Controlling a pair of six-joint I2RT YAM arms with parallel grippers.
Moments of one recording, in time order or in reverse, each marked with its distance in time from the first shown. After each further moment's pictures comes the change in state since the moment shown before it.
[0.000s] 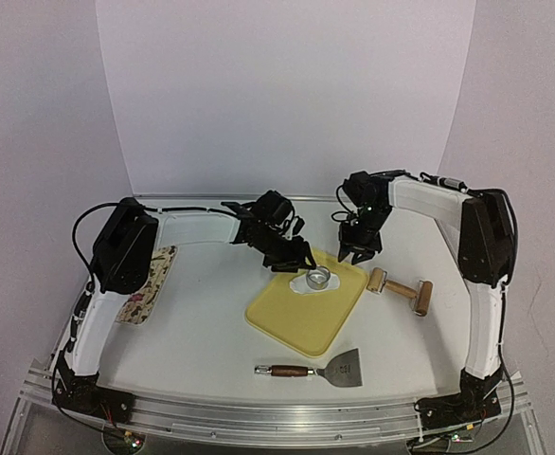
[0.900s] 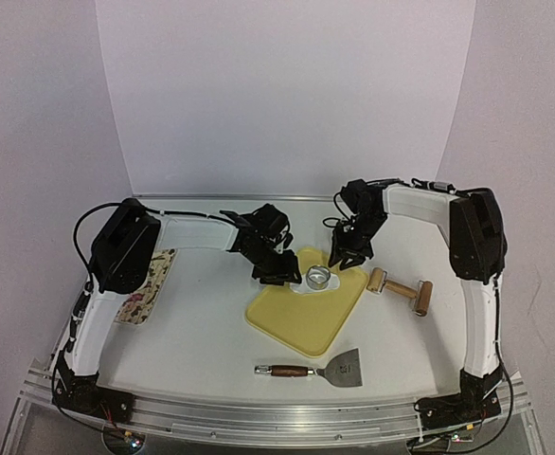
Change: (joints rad) left arm 0.002 -0.014 -0.120 -0.023 -0.077 -0.020; right arm 0.003 0.073 0.007 0.085 -0.142 -0.065
